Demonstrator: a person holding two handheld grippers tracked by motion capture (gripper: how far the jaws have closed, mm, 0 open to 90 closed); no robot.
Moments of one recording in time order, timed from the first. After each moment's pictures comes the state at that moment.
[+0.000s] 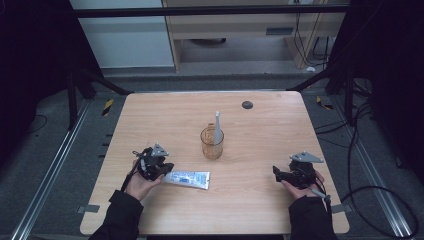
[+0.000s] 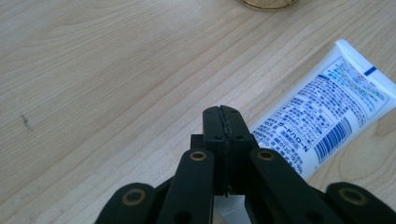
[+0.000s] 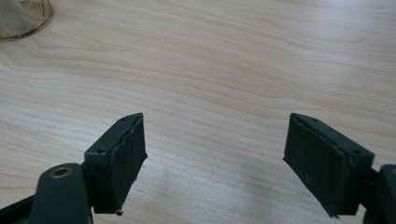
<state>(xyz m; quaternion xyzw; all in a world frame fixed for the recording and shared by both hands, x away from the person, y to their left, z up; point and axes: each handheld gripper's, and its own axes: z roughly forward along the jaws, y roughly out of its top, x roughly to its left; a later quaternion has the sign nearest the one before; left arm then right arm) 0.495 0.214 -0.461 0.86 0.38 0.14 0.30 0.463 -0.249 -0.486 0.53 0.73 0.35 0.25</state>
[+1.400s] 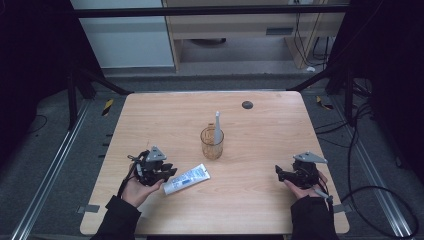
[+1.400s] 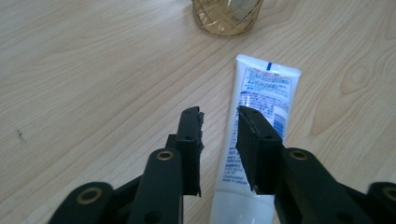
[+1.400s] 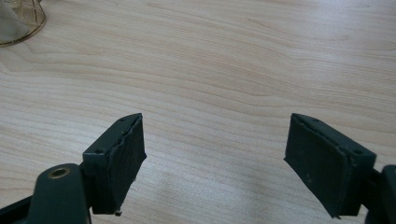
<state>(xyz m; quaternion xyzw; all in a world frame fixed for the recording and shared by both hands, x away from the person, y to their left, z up) 0.470 0.209 -0.437 0.86 0.35 0.14 0.34 0.461 -0.256 -0.484 0.54 0.72 0.35 0.25</state>
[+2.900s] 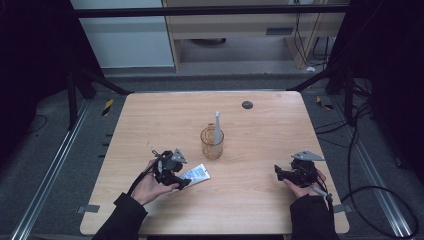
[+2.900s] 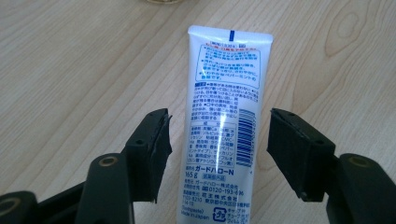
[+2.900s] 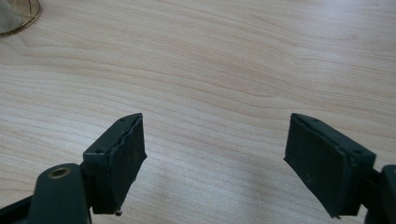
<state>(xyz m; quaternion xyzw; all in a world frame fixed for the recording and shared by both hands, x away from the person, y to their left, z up) 0.486 0.165 -0.449 0.92 0.28 0.09 0.24 0.468 -0.254 -0.486 0.54 0.73 0.34 0.25</state>
